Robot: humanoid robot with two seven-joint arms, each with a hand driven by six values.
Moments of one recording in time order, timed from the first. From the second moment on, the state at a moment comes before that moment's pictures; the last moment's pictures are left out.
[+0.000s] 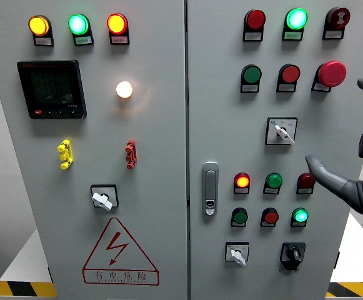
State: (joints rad) left arm -0.05 -0.10 0.00 -0.14 -0.07 -0.02 -0.07; right arm 0.59 0.16 1.67 1.92 -2.82 0.11 -0.03
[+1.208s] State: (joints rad) left arm -0.05 -0.10 0.00 -0.14 -0.07 -0.02 -0.07; right arm 0.65 0.16 1.62 1.83 -2.78 0.14 -0.21
